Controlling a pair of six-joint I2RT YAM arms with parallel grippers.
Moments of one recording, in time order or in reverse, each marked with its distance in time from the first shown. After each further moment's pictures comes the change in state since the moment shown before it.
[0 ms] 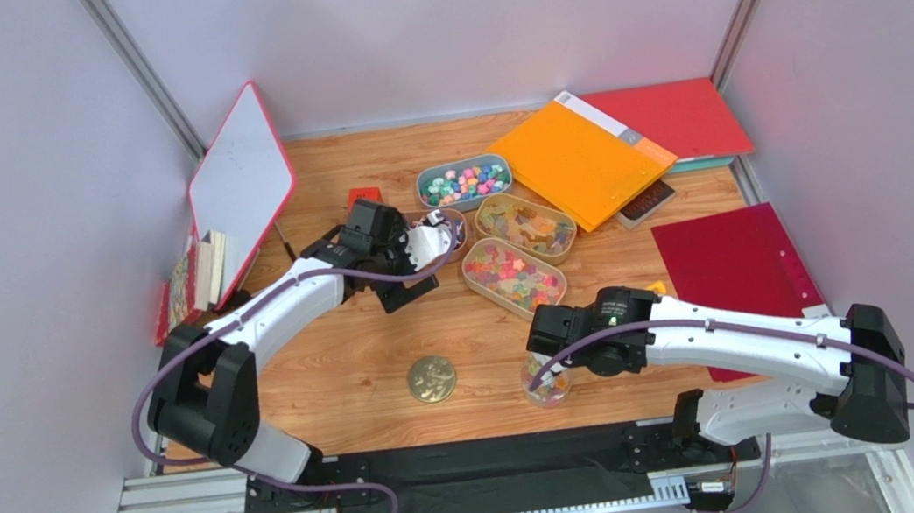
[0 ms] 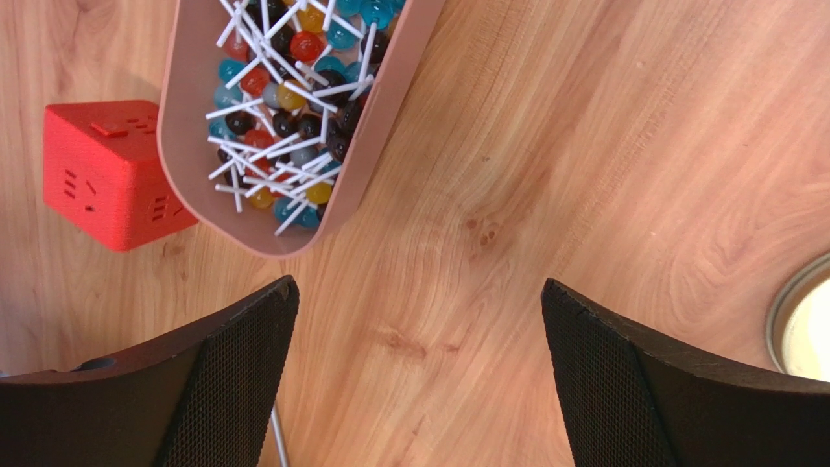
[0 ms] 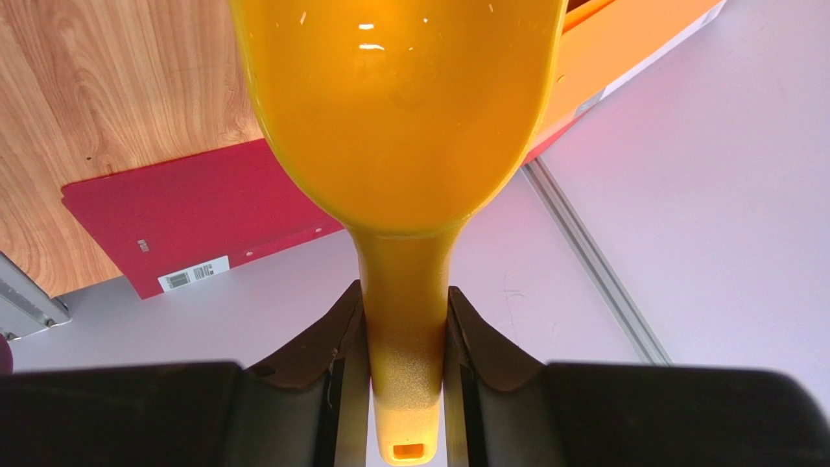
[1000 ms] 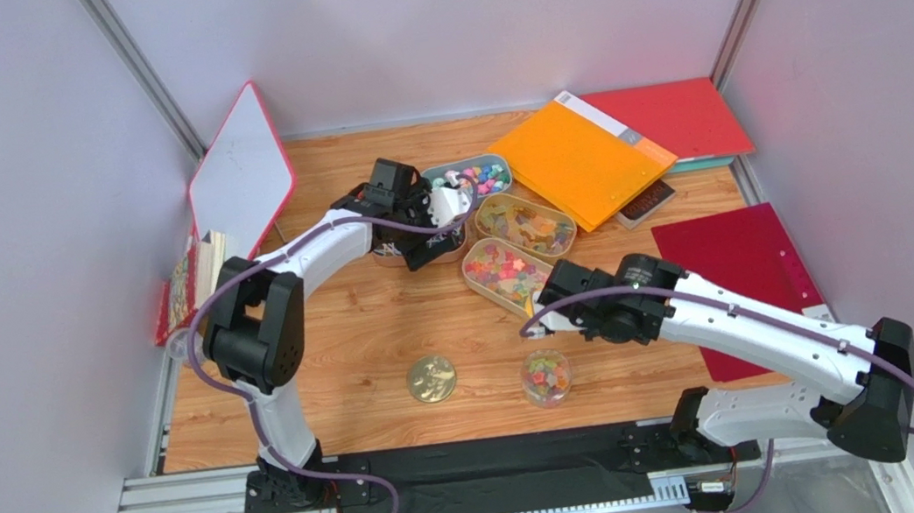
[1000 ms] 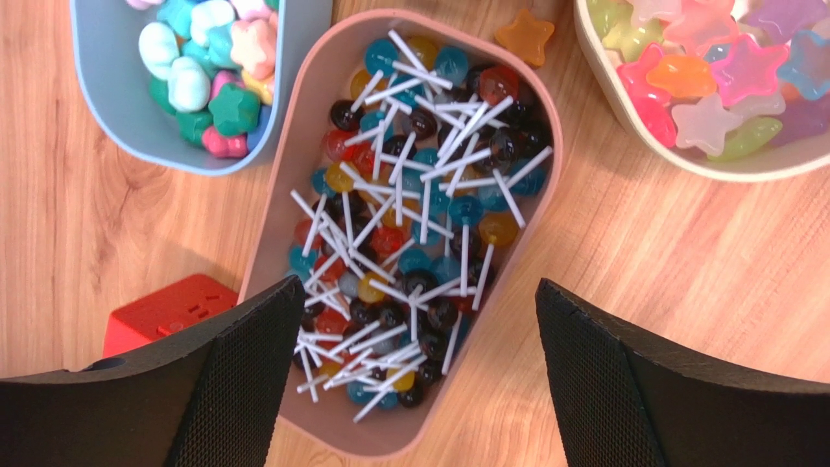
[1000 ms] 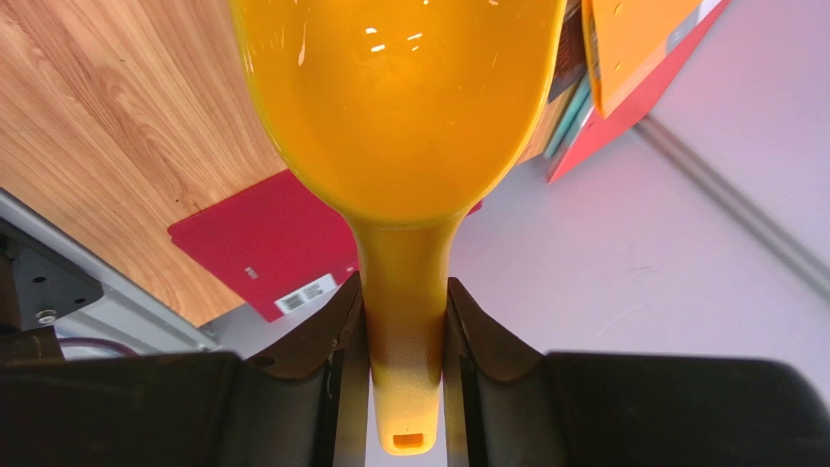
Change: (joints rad) left arm 0.043 0.357 0.315 0.056 0.155 0.056; right arm -0.149 -0.028 0.086 -0.003 -0.095 0.163
